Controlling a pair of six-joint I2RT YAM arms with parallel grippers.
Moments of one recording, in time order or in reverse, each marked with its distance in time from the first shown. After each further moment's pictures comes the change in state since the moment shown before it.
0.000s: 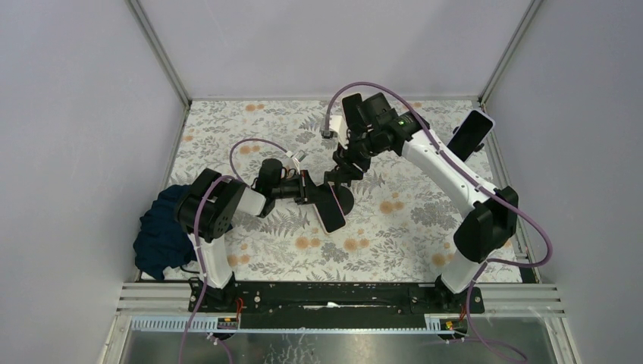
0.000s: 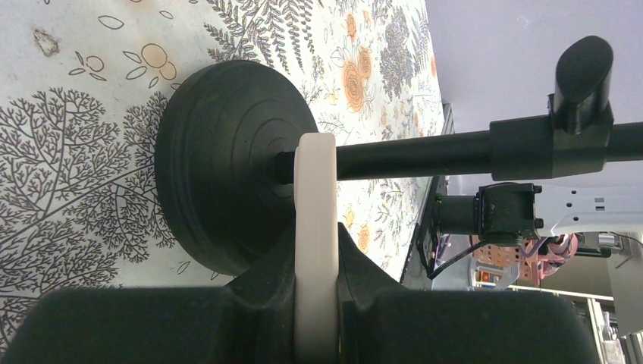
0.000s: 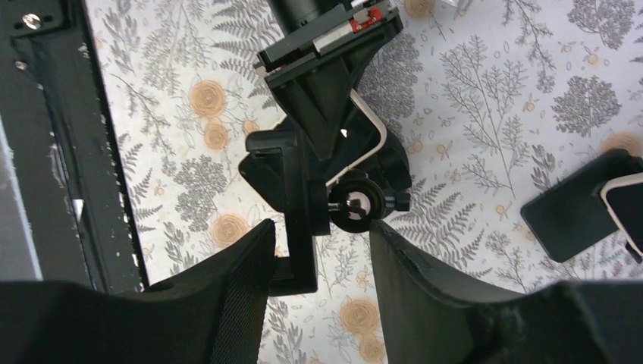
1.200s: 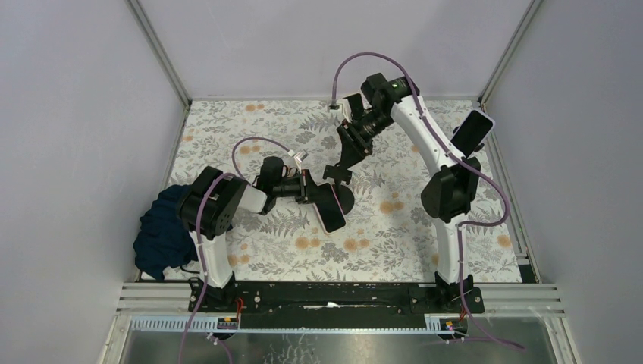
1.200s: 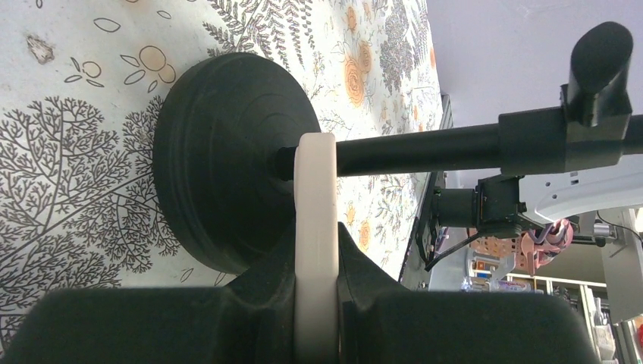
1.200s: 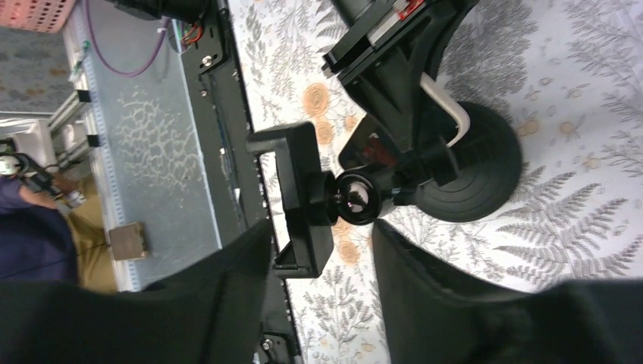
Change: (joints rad) left arm 0.005 0.027 0.034 -0.035 0.036 0.021; right arm -0.138 0.434 0.572 -0.573 -0.304 0.016
